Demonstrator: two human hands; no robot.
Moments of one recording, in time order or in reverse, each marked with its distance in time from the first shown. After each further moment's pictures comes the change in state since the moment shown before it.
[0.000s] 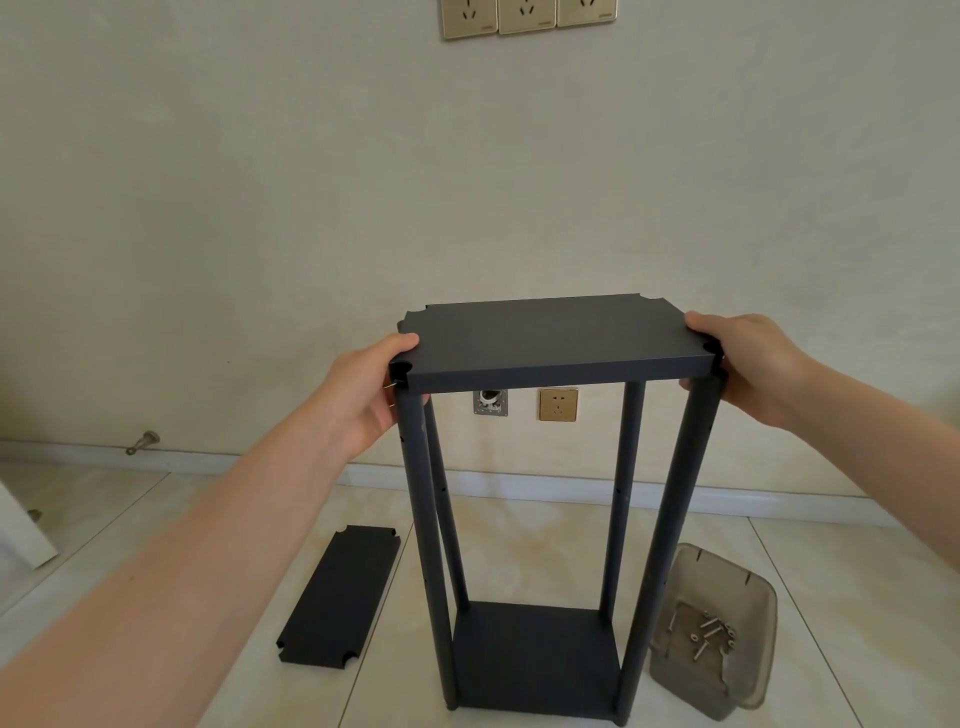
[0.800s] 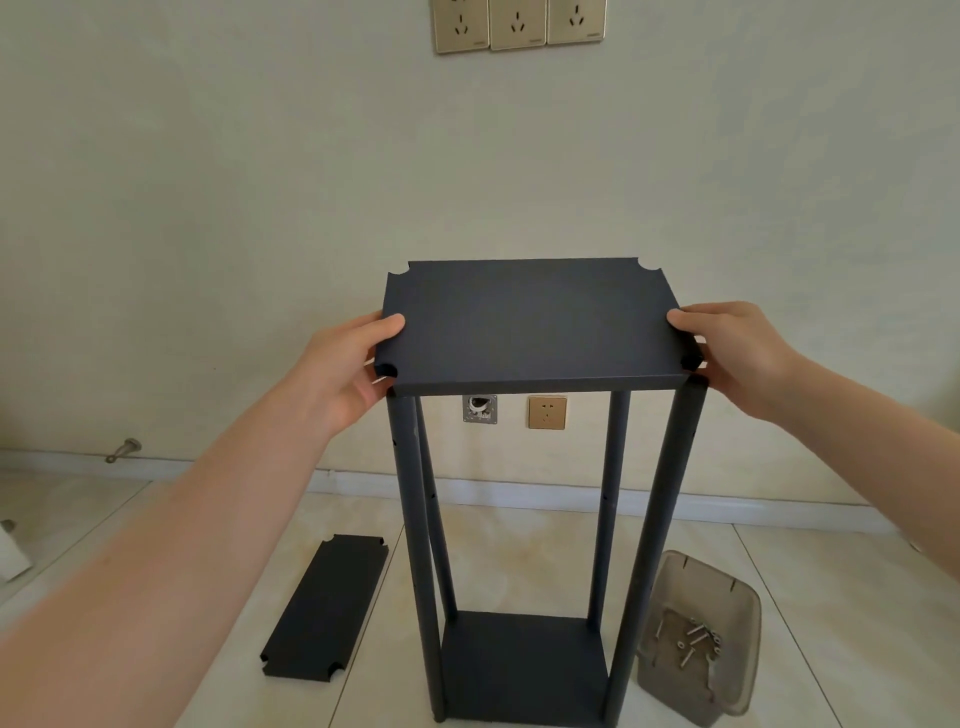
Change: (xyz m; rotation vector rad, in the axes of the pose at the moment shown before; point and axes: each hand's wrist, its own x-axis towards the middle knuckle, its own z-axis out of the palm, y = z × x) left_hand 0.010 0.023 -0.002 -0.023 -0.046 0.090; right_hand -0.006 -0.017 0.003 -0.084 -0.028 -0.132
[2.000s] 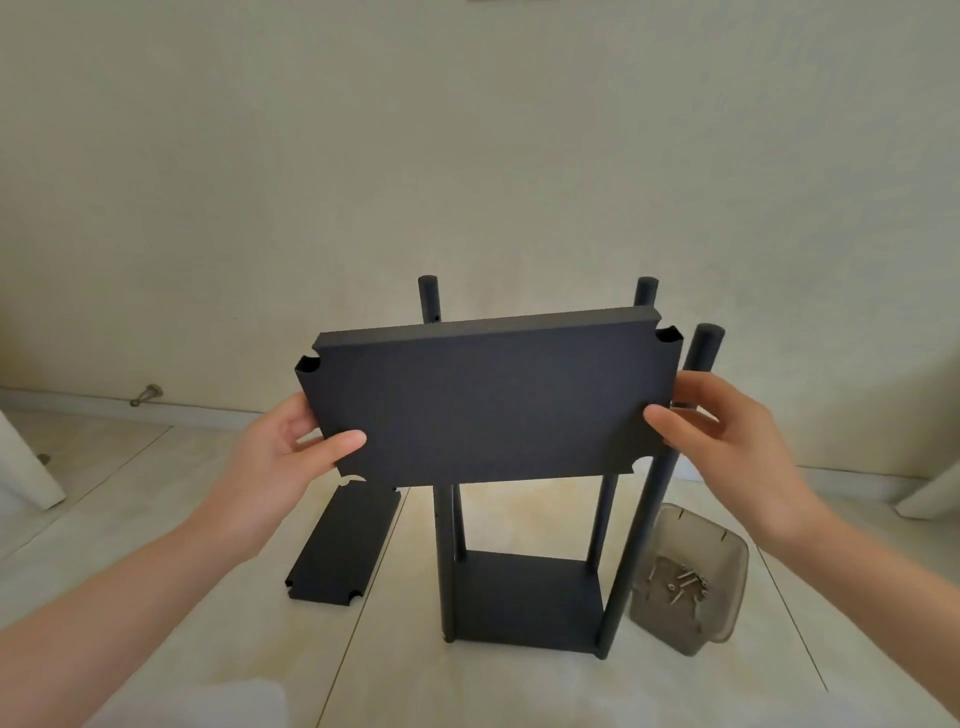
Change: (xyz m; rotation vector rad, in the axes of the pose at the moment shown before) left_hand -0.112 -0.075 -0.117 0.414 -0.052 0.270; right_hand -0.148 0.052 0.040 -0.169 -0.042 -0.300
